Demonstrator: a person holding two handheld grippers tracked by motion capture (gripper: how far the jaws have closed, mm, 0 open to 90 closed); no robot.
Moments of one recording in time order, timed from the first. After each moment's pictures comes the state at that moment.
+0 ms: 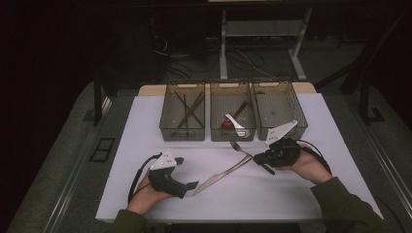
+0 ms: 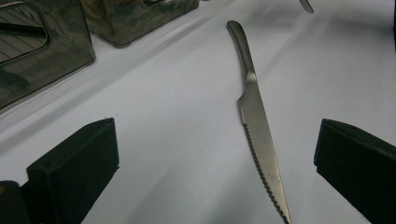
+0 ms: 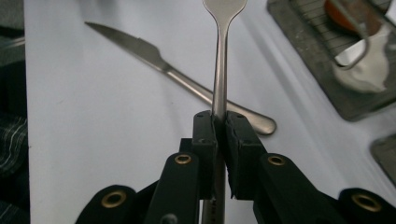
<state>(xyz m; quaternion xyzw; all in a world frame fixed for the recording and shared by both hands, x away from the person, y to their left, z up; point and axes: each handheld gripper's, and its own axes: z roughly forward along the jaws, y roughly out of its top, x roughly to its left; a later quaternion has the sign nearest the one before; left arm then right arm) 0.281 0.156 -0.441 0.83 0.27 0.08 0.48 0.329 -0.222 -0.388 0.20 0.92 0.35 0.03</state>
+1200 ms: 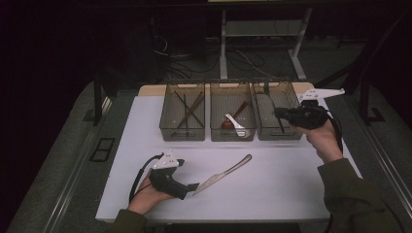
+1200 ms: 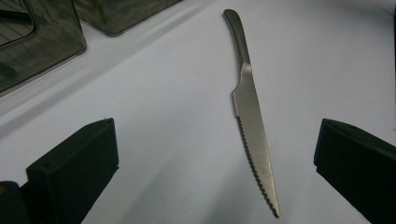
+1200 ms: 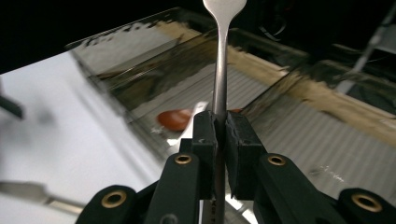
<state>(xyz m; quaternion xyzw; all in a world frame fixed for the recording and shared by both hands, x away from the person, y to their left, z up) 0.278 0.152 -0.438 0.84 0.28 0.07 0.46 0.385 -0.290 -0.334 0.36 0.79 0.48 0.16</state>
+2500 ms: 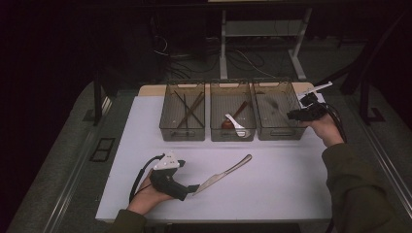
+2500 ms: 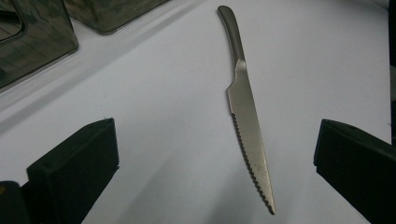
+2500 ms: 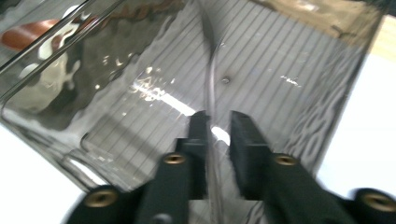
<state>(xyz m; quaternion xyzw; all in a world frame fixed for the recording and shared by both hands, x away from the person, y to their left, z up) 0.277 0.150 -0.438 0.85 0.27 0.06 0.46 0.451 -0.329 -0.385 0.47 0.81 0.31 0.15</state>
